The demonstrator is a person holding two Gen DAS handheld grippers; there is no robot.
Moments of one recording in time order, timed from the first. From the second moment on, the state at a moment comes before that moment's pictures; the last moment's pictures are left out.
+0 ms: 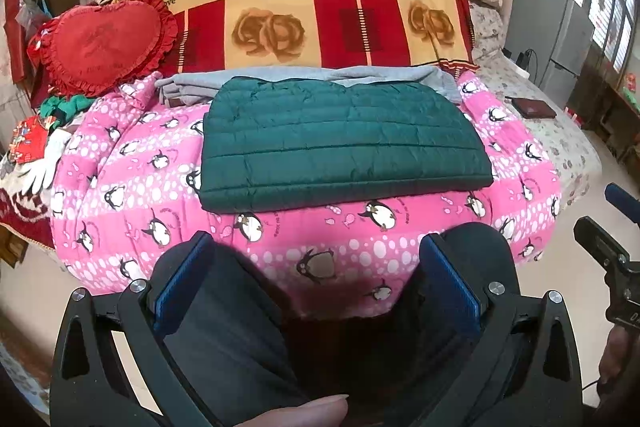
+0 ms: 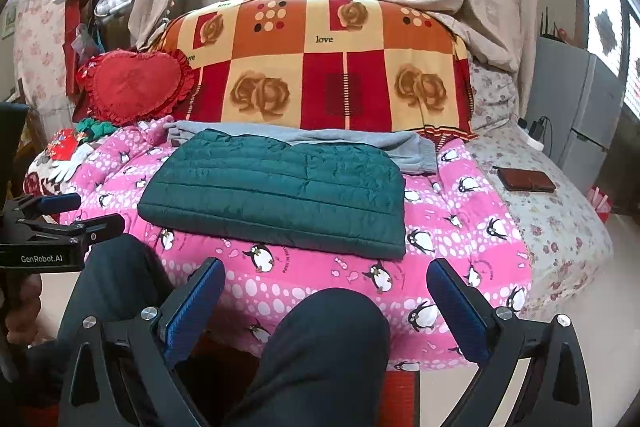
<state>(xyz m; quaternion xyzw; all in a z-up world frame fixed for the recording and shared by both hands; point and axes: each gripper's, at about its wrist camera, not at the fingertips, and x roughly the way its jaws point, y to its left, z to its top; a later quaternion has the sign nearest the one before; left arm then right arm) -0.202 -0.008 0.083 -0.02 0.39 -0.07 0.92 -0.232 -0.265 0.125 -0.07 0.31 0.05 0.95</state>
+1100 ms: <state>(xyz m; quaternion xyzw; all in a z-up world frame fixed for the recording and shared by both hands) -0.198 -0.011 0.077 -0.01 0.40 -0.07 0.92 -0.231 -0.260 0.126 -0.07 0.31 0.06 0.95</state>
